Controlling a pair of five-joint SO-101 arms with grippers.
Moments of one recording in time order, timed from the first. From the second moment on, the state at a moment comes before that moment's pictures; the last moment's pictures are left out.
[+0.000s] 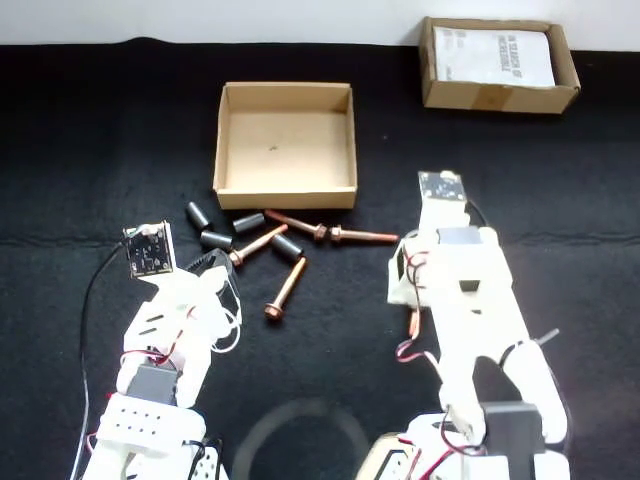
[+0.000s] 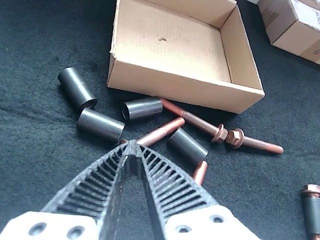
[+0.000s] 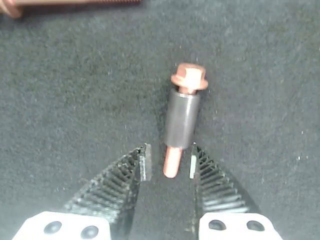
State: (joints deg) left arm 4.2 -78.7 96.0 18.5 26.3; right arm -9.6 -13.0 38.5 64.3 -7.1
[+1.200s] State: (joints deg) left arm 4.2 -79.0 96.0 19.6 26.3; right arm -9.5 8.4 28.6 61.8 -3.3
